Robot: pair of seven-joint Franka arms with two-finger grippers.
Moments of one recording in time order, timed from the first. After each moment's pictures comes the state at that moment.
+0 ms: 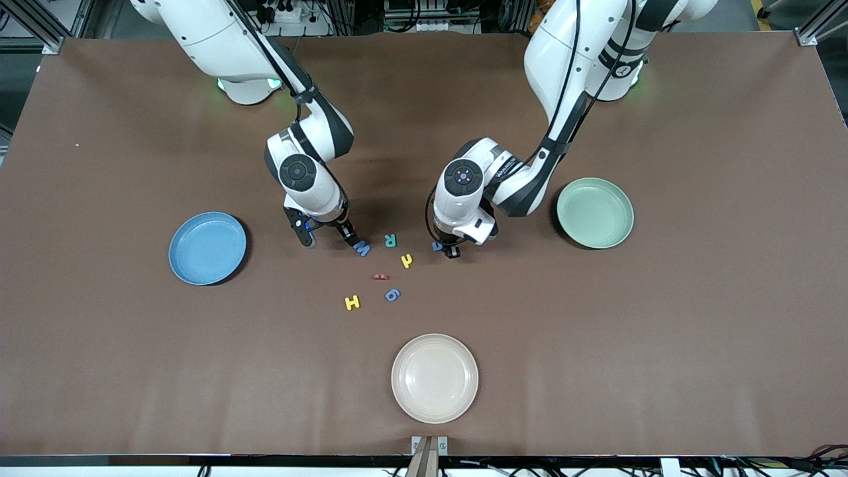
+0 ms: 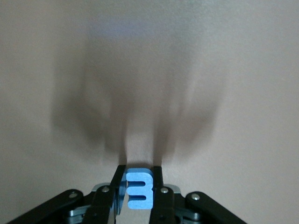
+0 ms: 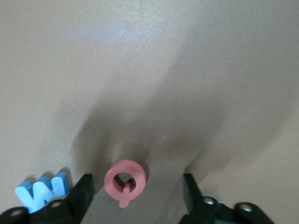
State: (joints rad) left arm -0.74 0.75 -0.04 -1.65 -0.04 2.47 -2.52; right arm 0.47 0.48 0.10 -2.15 0.08 2.61 1.53
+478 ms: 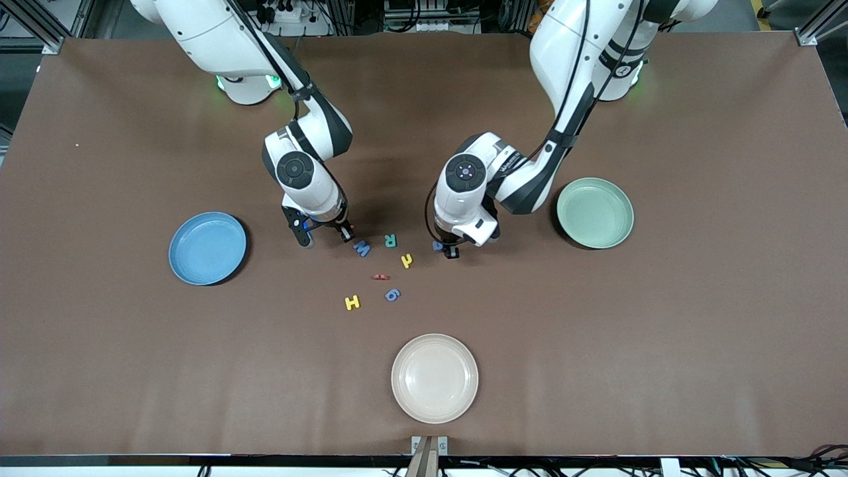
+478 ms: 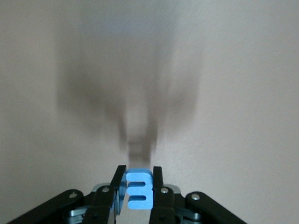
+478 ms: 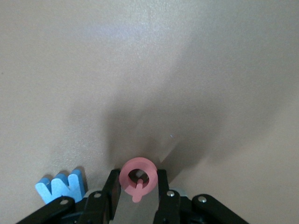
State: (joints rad) left arm -0.72 0.69 -0.03 -1.65 -0.04 2.40 -2.37; right arm 0.47 0.46 0.10 -2.15 0.05 2.61 1.55
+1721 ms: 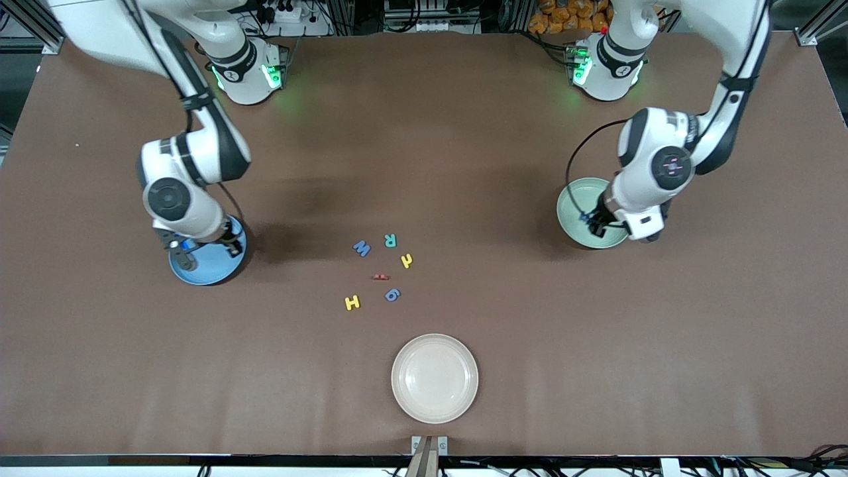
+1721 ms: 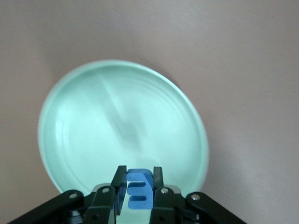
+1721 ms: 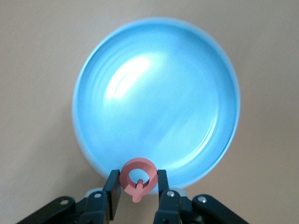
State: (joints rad) left arm -0.19 0.18 -0.03 -2.36 -0.04 2.37 -1.28; right arm 0.02 0.30 0.08 -2.15 -0.26 2.27 1.19
